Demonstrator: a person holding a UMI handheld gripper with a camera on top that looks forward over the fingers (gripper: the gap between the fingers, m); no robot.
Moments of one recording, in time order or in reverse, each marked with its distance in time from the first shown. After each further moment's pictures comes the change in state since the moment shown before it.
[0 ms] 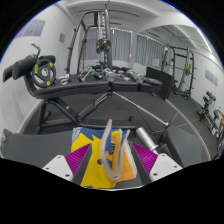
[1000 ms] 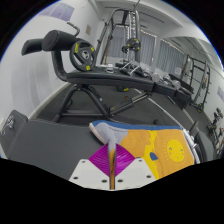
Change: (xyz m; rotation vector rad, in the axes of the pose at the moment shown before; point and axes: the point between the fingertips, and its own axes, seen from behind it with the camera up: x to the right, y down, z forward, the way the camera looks) arm -0.241 0.046 0.011 0.000 -0.119 -0.166
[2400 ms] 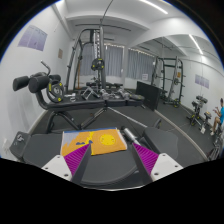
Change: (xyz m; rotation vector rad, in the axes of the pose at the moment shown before) arm 0.208 0.007 -0.314 0.155 0.199 0.193
